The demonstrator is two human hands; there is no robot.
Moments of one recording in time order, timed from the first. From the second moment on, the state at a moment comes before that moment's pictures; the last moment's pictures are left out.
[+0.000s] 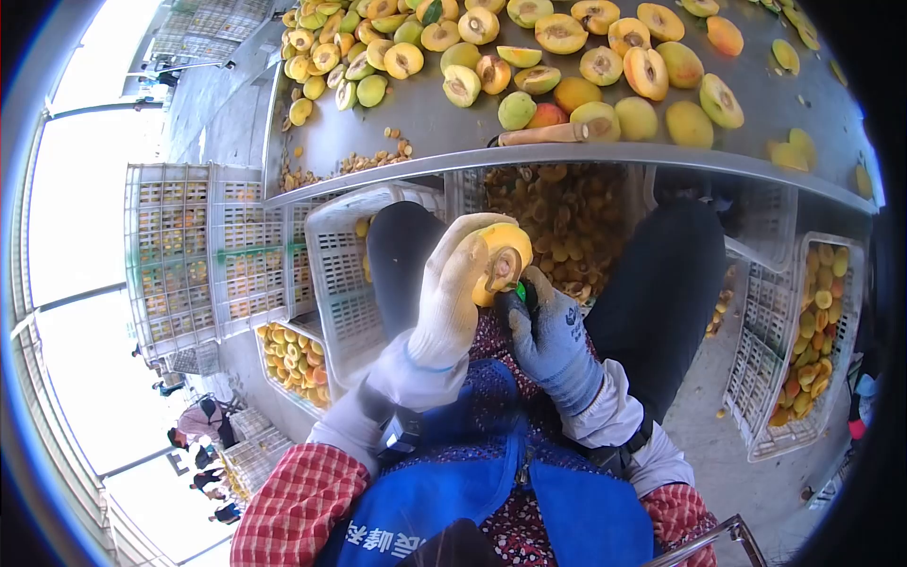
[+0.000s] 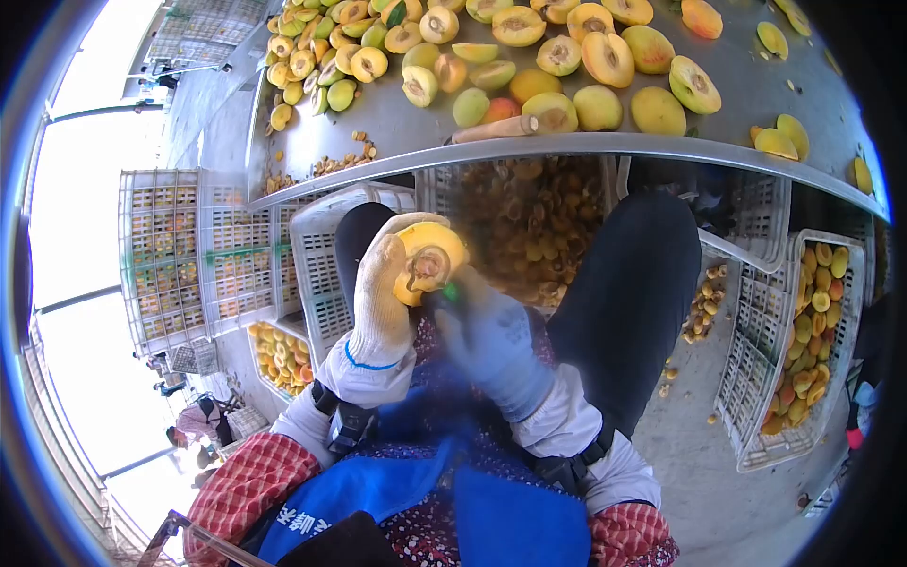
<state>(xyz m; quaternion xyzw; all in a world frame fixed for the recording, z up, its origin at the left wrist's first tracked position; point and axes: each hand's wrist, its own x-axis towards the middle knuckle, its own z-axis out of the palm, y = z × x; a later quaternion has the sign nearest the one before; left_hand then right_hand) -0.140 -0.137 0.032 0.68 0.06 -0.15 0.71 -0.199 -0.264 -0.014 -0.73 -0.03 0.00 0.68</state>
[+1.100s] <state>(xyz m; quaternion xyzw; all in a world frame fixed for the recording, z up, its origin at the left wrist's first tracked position) -0.135 -0.124 0.030 0.73 -0.03 -0.25 0.63 -0.226 -0.250 -0.033 0.24 0.08 0.45 0.86</state>
